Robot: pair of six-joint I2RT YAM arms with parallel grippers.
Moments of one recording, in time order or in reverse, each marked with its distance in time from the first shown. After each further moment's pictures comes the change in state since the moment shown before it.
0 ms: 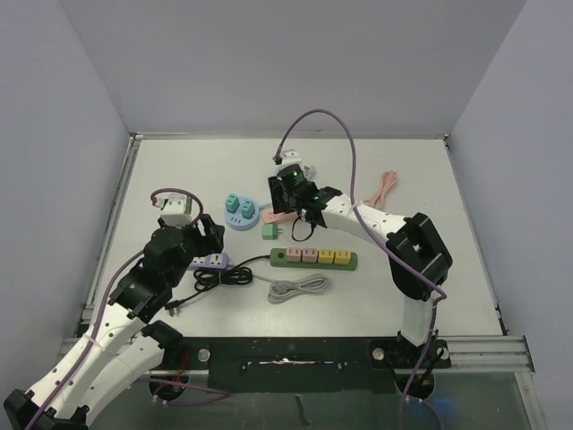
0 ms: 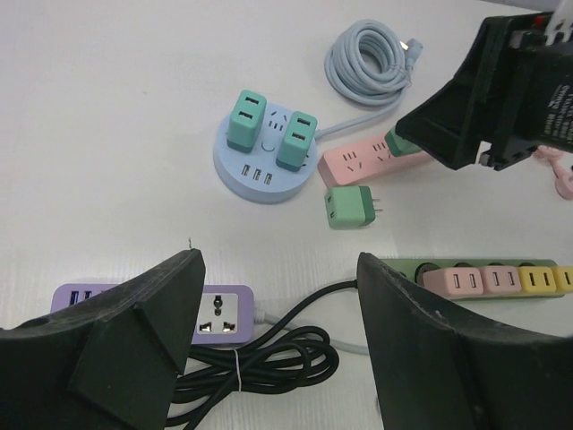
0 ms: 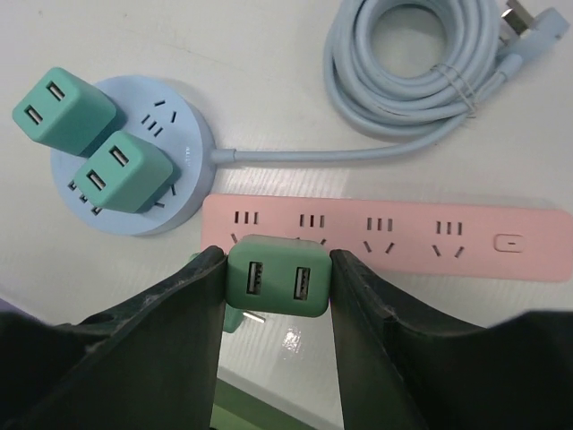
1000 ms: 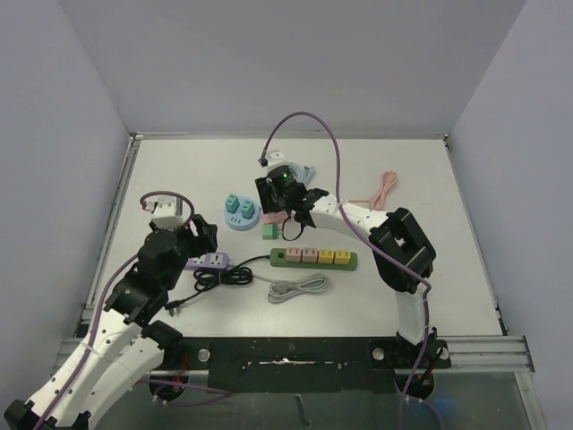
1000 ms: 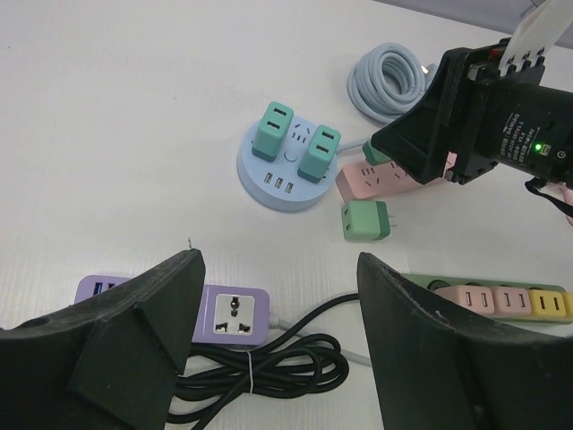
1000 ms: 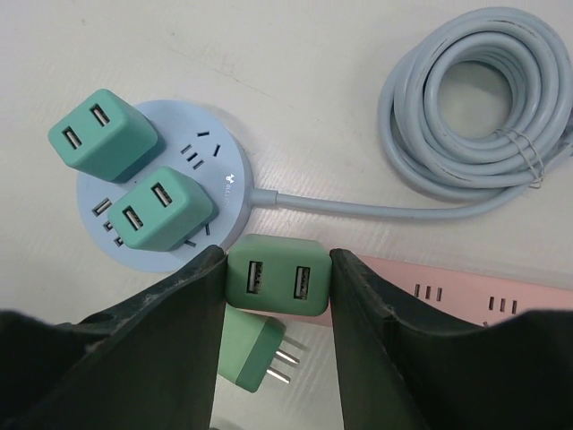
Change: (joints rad) left arm 0.035 -0.064 -0.015 -0.023 -0.042 -0.021; right arm 0.030 0.151 0.094 0.106 -0.031 -0.100
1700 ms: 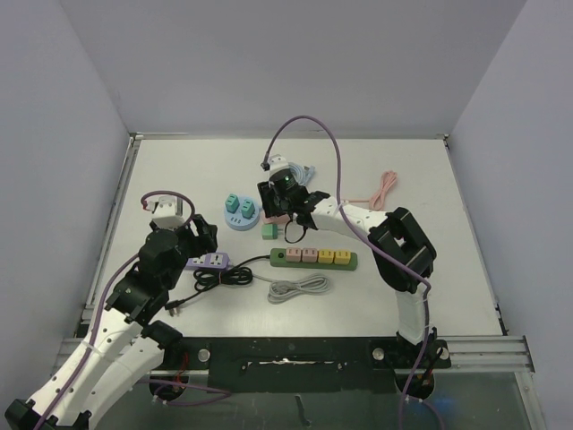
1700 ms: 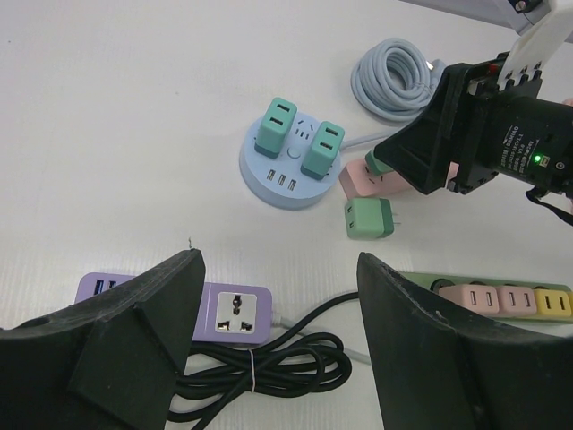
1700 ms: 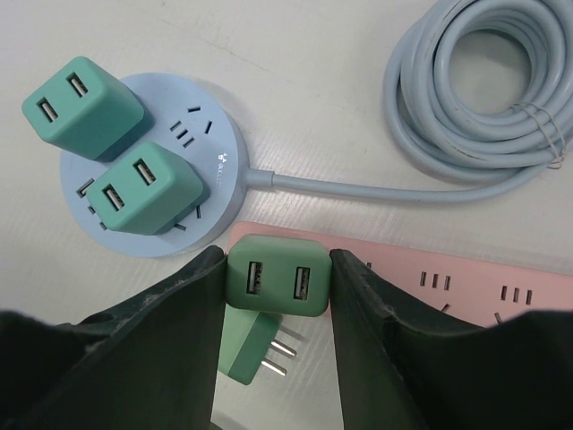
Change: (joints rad) left arm 0.008 0.008 -0.005 0.000 0.004 -0.001; right arm -0.006 0.000 -0.043 0.019 -0.025 0.010
